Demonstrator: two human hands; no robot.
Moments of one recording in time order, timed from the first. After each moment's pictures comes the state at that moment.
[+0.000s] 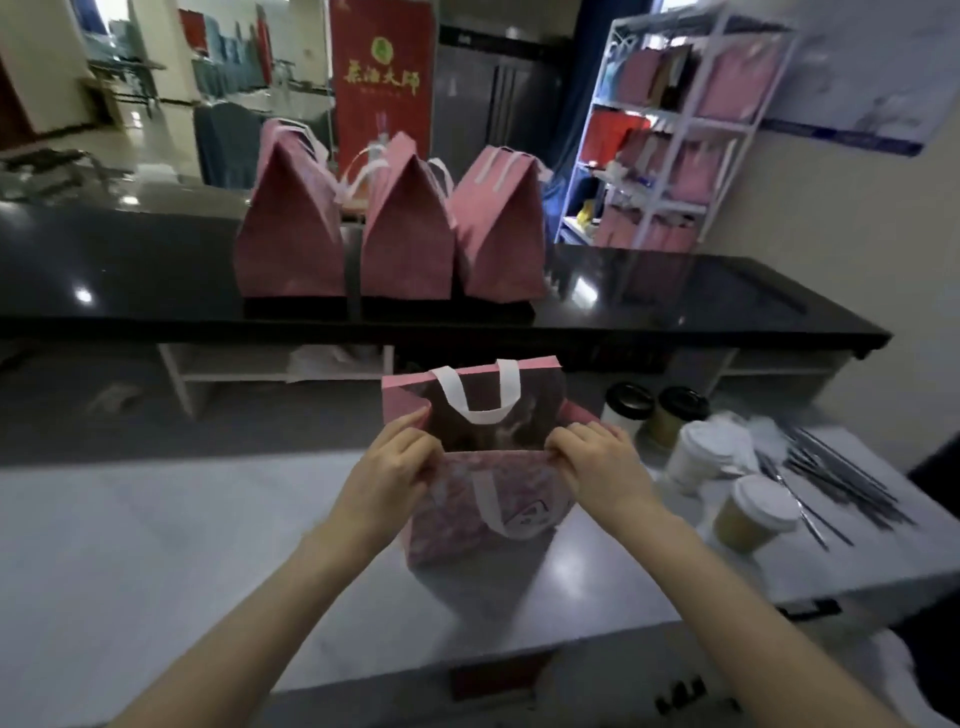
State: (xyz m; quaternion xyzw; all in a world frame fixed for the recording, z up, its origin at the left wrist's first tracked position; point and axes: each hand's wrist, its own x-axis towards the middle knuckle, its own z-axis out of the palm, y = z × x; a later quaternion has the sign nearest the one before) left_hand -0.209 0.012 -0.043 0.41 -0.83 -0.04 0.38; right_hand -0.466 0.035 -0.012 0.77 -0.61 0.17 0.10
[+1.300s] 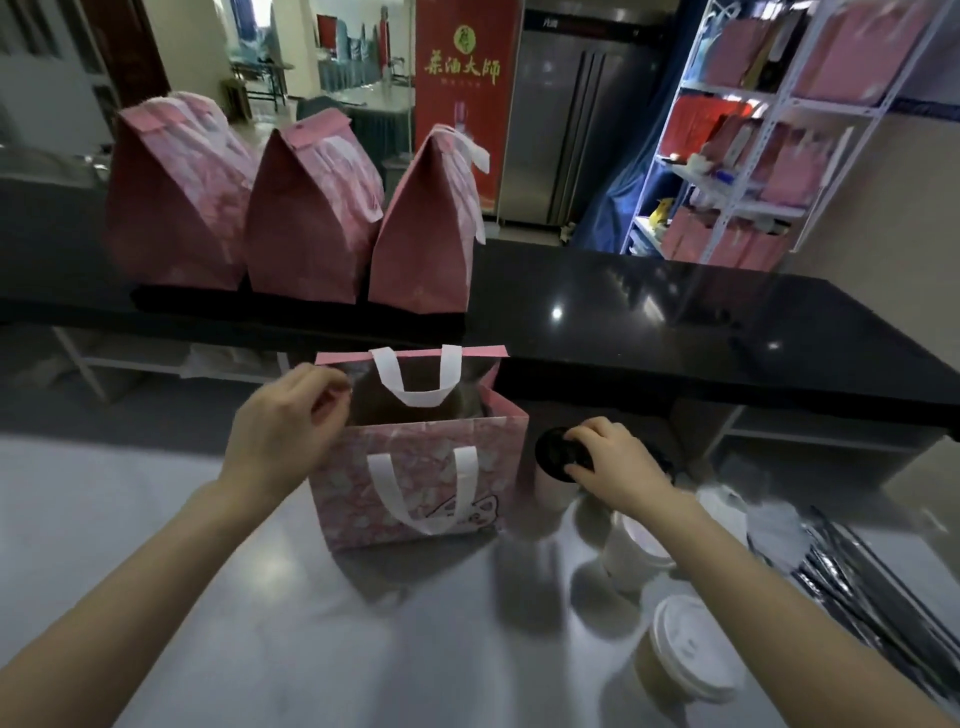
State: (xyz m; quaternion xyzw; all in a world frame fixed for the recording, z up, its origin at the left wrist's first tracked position) left_hand -0.360 -0.082 -0.008 0.59 -0.71 0.10 0.37; right_hand -0.725 -0.153 -0.049 0.80 -0.60 0.04 -0.04
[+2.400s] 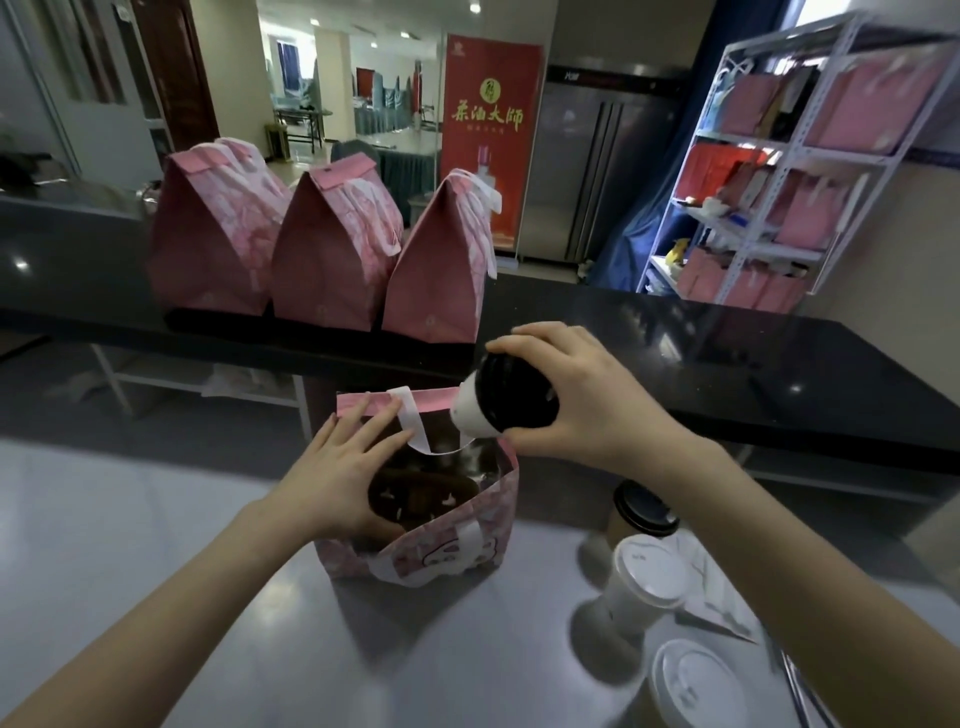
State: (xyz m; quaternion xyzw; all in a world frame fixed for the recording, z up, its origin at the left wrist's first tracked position) left_hand -0.383 -0.090 -0.032 0.62 -0.78 0.02 0.04; right_hand -0.663 -0.107 0.105 0.90 -0.37 0.23 -0.02
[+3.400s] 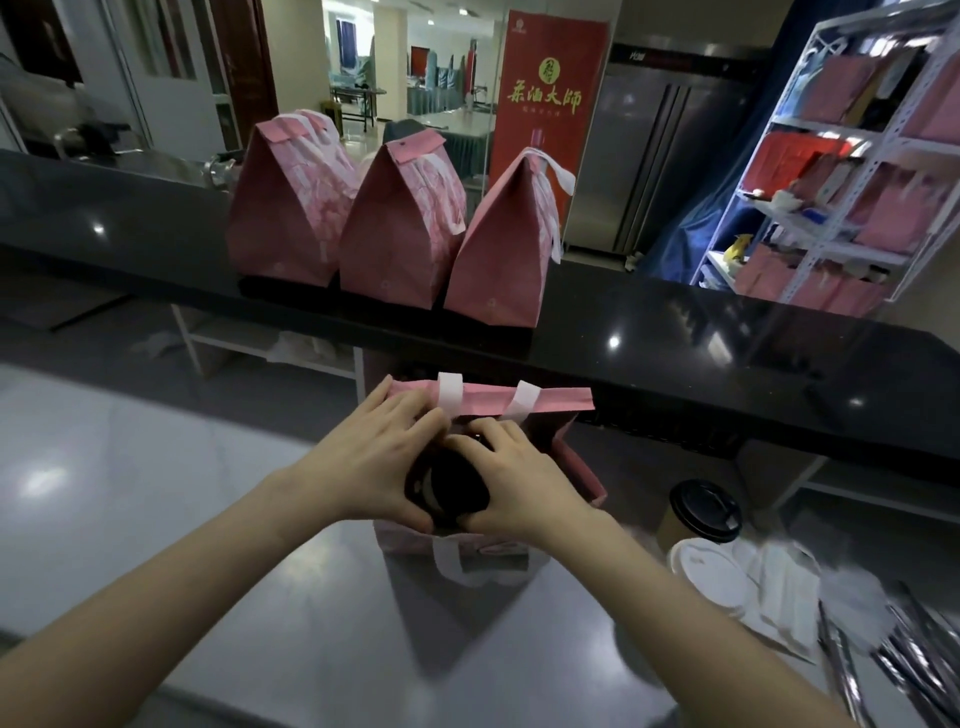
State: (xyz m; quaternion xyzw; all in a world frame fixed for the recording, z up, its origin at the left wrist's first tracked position) left_hand -0.370 -0.050 0.005 0.53 -0.84 0.10 0.12; right_hand -0.568 -0.099 -0.015 0.93 -0.36 0.09 -0.04
